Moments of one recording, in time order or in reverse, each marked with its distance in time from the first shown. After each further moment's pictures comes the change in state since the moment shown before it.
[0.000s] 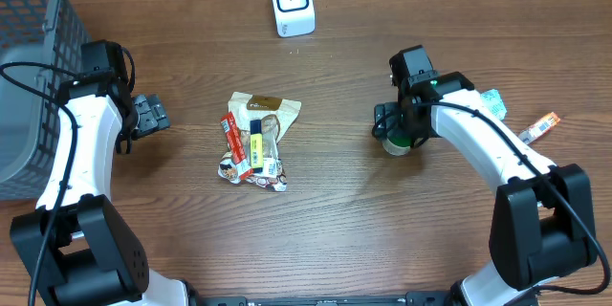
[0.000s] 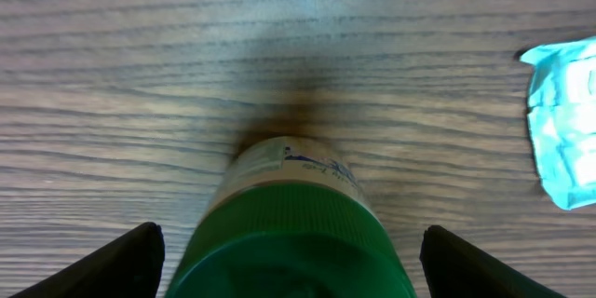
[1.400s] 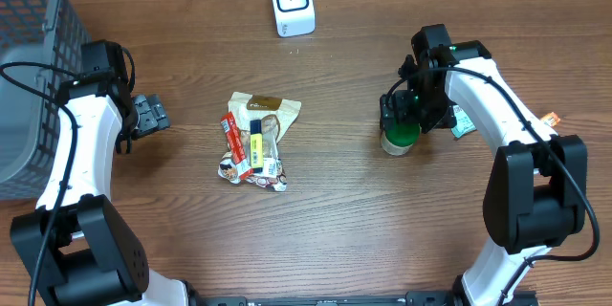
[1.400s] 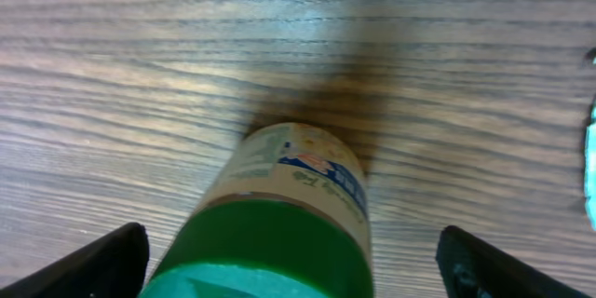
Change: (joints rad) left arm 0.000 0.000 0.000 0.000 0.000 0.000; right arm -0.122 0.160 0.243 -0.253 -0.219 -0.145
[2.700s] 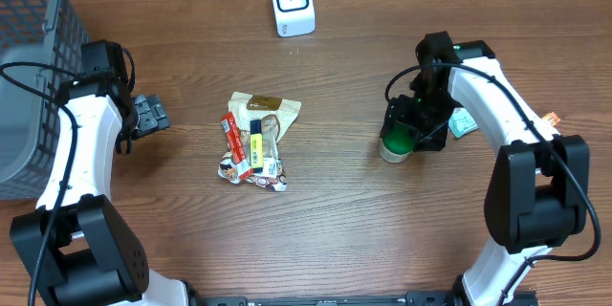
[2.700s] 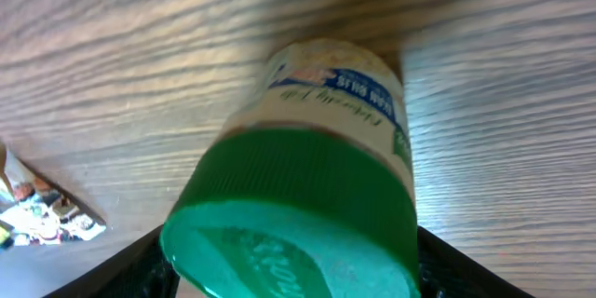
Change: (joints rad) left arm 0.000 0.000 0.000 0.000 0.000 0.000; right arm -0.008 0.001 0.000 -0.156 -0.174 0.321
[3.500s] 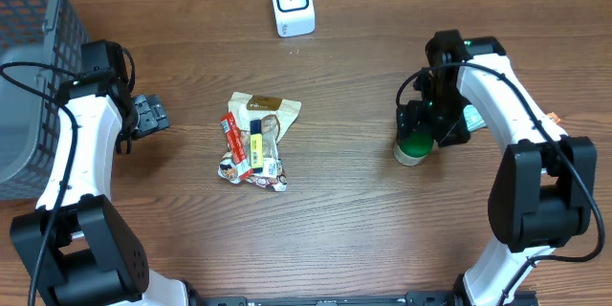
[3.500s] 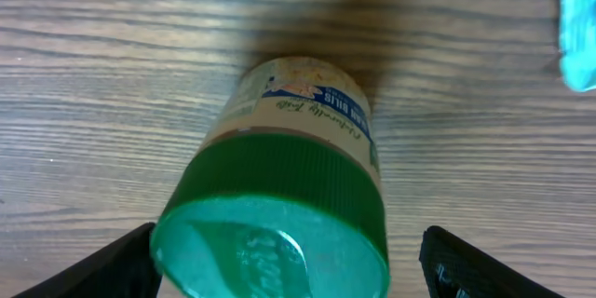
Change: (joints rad) left arm 0.000 0.000 0.000 0.000 0.000 0.000; right arm -0.045 0.000 0.019 -0.059 0.163 -0.306
